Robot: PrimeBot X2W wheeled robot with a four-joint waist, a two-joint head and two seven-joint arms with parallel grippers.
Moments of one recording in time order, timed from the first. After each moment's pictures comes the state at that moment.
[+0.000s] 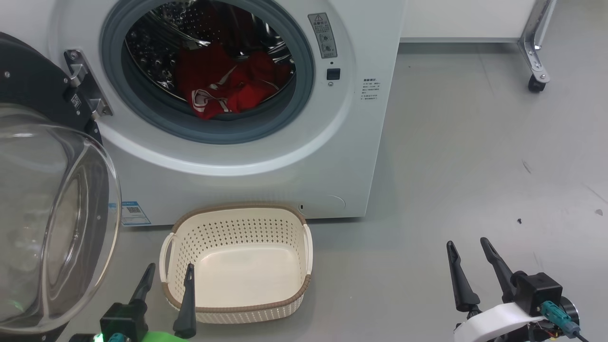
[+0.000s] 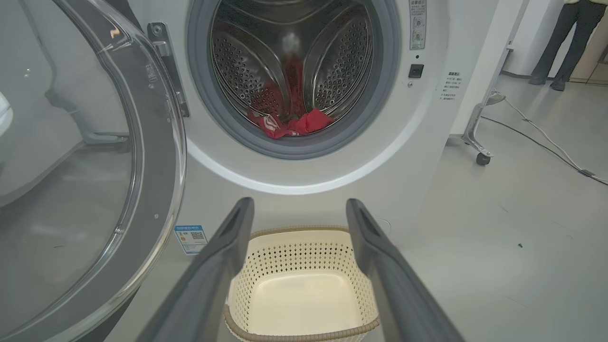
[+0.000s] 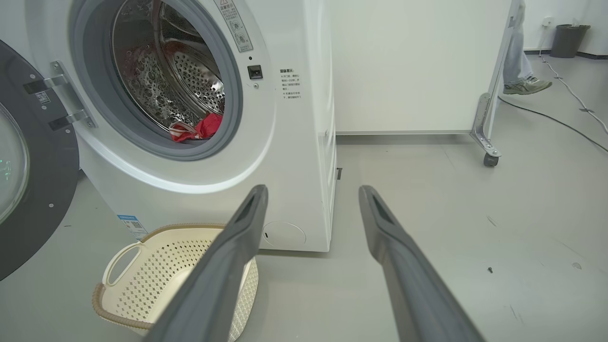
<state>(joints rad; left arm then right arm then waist) 0.12 0.07 -0.19 0.05 -0.28 0.08 -0.13 0.07 -0.04 0.10 0.22 0.25 0.09 -0.26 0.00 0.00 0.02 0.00</state>
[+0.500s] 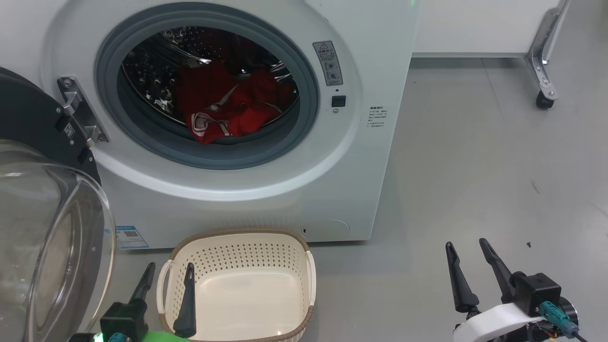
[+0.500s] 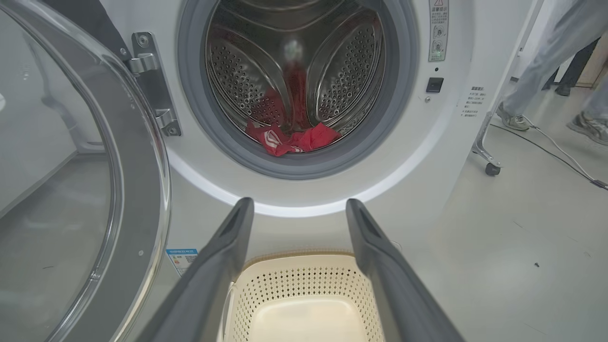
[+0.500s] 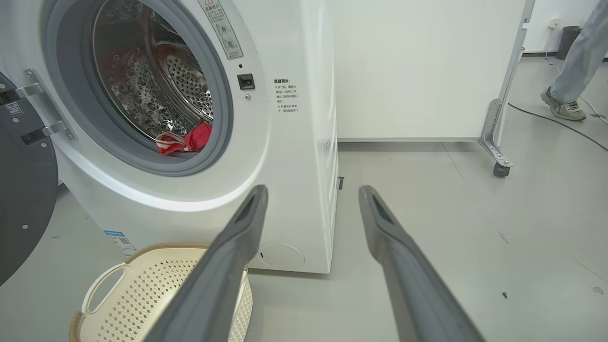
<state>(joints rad) 0.12 0.07 -0.19 0.05 -0.28 0.08 -0.13 0.07 -0.04 0.11 0.23 0.25 0.09 -0.26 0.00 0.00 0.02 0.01</state>
